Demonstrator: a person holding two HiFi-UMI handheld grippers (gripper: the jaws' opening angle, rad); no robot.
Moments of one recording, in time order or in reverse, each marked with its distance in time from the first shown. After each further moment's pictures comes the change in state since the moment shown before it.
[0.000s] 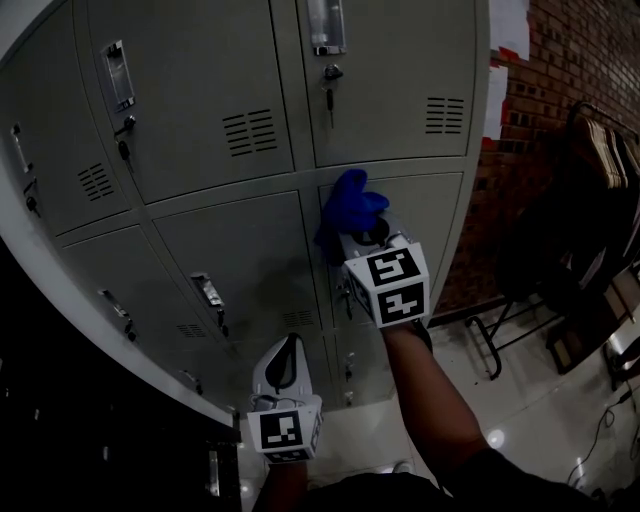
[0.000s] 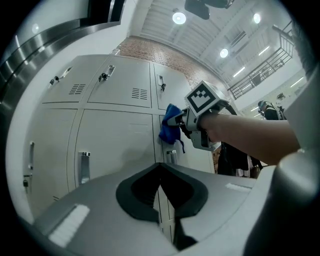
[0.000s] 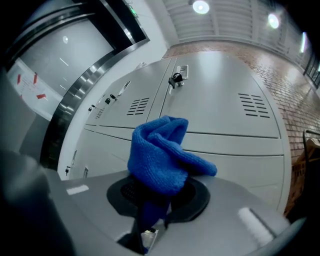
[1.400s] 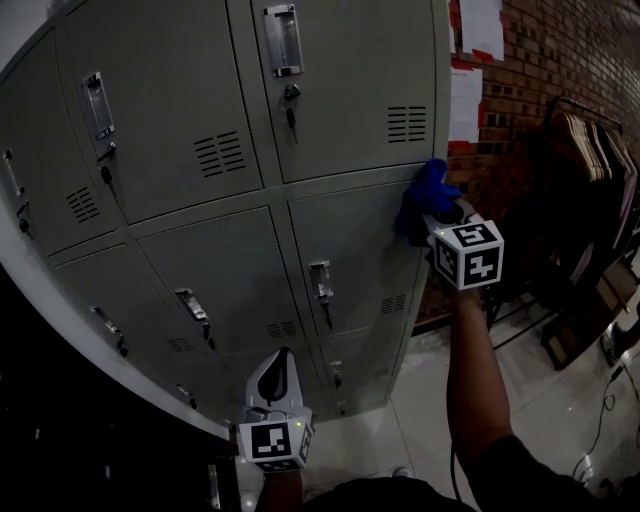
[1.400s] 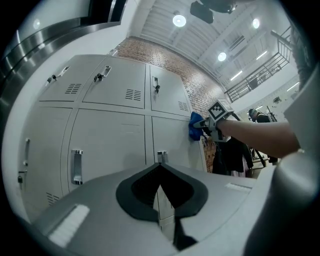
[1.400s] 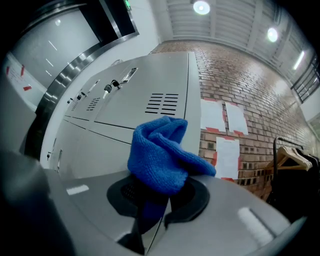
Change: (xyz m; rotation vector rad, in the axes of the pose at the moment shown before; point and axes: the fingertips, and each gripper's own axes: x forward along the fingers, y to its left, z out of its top) left arm -0.004 -0.023 -0.006 -0.011 -0.005 -0.041; right arm -0.070 -0.191 -0.026 -0.010 0.069 -0.196
